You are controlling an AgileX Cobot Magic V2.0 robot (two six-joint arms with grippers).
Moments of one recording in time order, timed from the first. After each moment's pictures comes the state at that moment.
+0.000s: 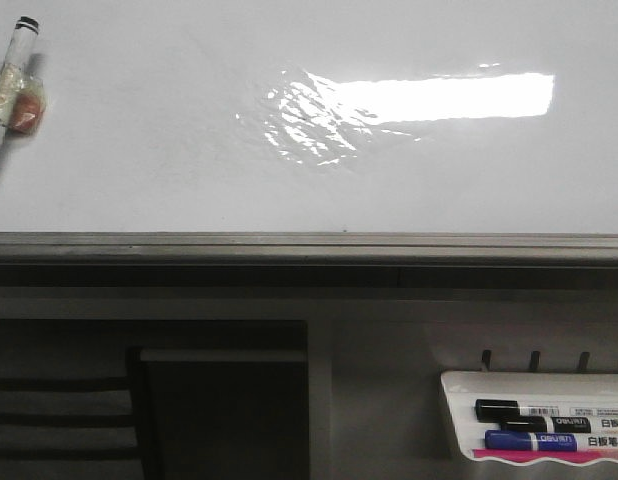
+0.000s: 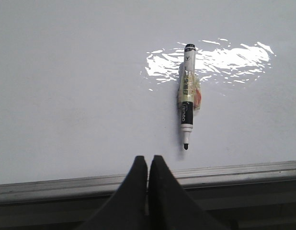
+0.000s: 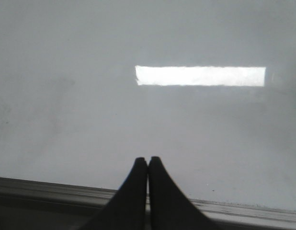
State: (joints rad) left arm -0.11 0.00 0.00 -0.06 0.06 0.08; right arm 0.01 -0.01 0.01 -0.18 0.00 0.13
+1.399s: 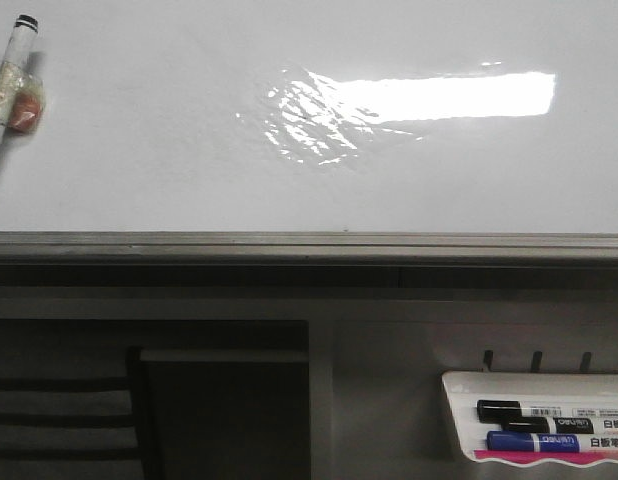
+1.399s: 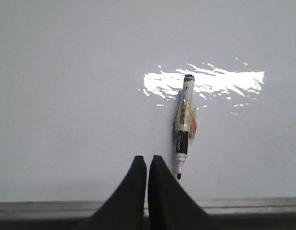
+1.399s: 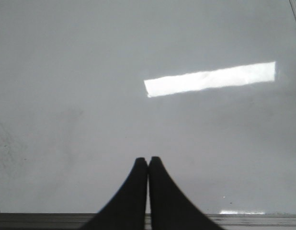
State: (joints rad) left arm -0.11 0.00 -0.07 -0.15 0.06 0.08; right arm 0.01 -0.01 -0.06 -0.02 0.02 0.13
